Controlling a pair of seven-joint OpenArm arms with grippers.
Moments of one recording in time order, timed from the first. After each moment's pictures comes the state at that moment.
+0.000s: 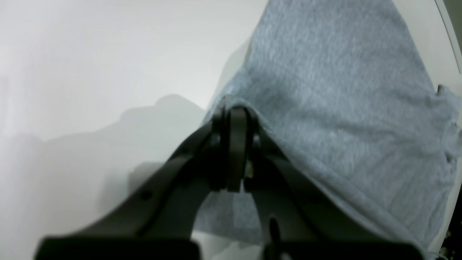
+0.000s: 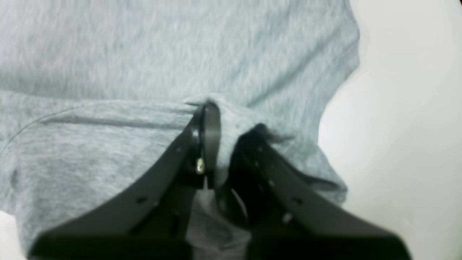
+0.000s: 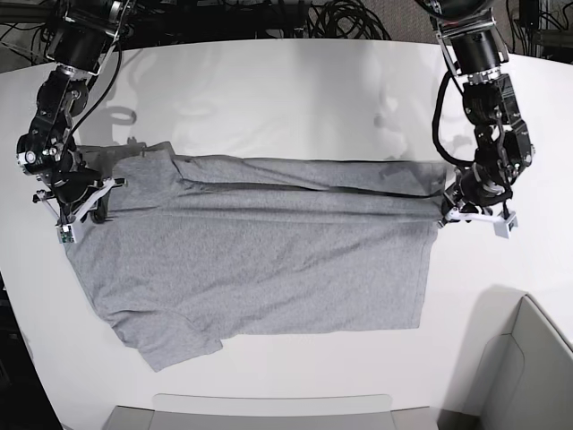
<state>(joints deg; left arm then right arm) -4.7 -12.9 -23.3 82.2 -40.6 7.9 53.8 6.3 16.3 25.0 81.5 9.7 33.2 -43.7</state>
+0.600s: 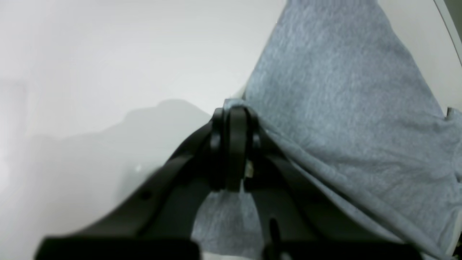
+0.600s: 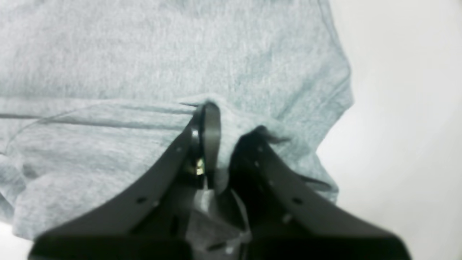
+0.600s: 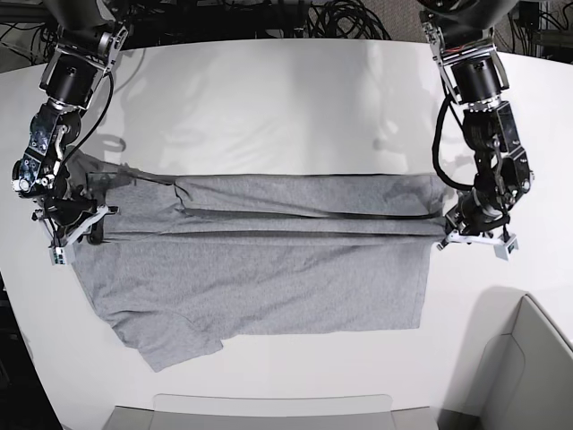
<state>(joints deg) -12.2 -12.6 -23.3 75.2 -34.3 7.3 53.0 15.0 17.7 25.0 68.3 9.6 33.2 -39.8</state>
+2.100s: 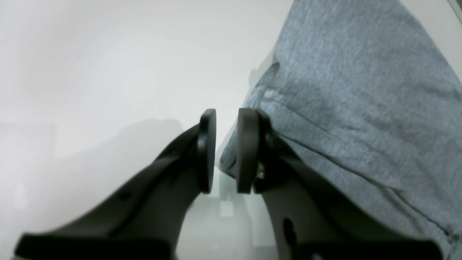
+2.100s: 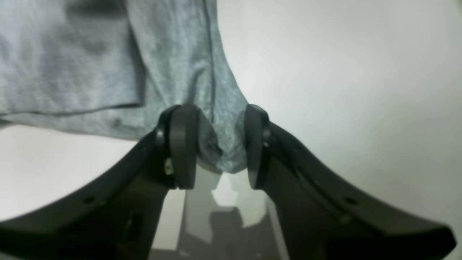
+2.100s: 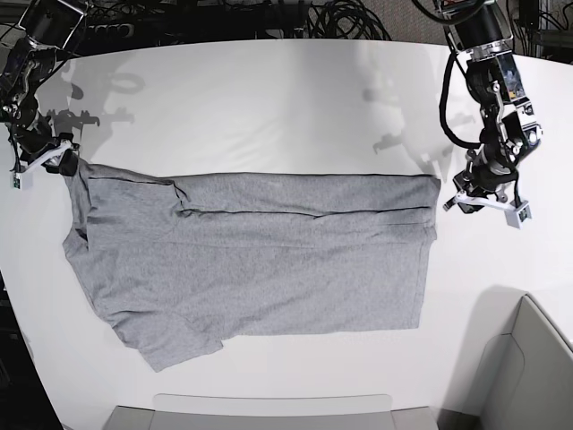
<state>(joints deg) 2.2 -12.8 -23.4 96.6 -33.5 7.9 55.6 -1.2 23.9 35.2 66.2 26.8 35.9 -41.2</state>
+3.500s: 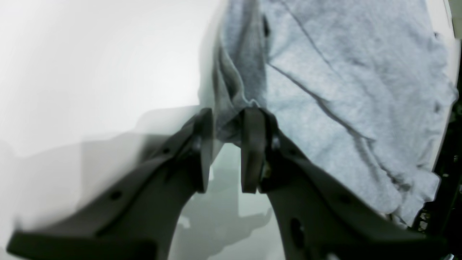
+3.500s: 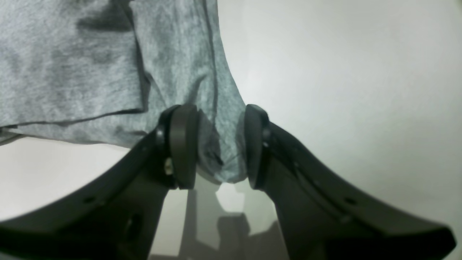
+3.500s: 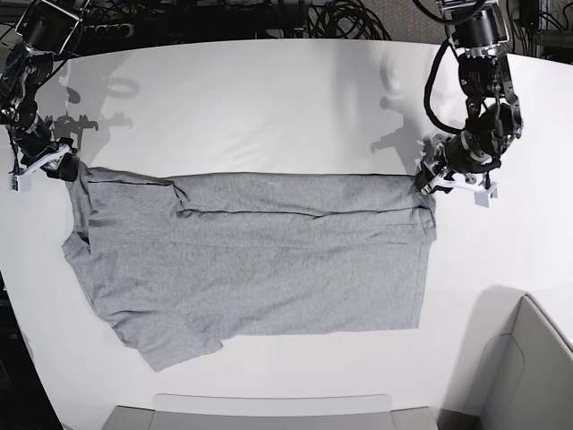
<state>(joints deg) 3.2 -14.3 -18.9 81.8 -53.4 3.6 53.3 -1.3 24.8 35.0 63.8 28.1 36.3 -38.5</state>
